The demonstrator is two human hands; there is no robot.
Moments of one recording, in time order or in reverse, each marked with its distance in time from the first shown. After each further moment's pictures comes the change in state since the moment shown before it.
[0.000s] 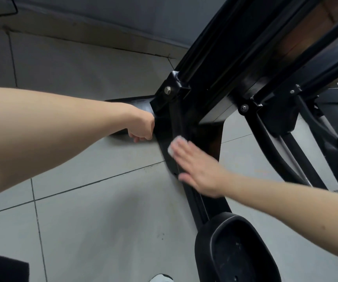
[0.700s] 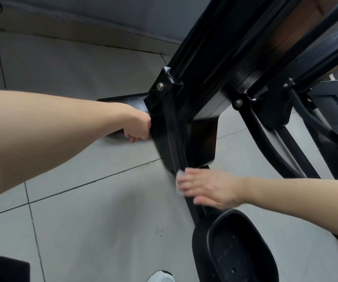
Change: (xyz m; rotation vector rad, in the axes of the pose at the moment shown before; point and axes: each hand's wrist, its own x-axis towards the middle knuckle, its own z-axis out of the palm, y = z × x) left_hand 0.006 0.008 0.005 0.037 -0.025 -0.023; right_hand -0.049 0.012 -0.002 0.134 -0.224 -0.421
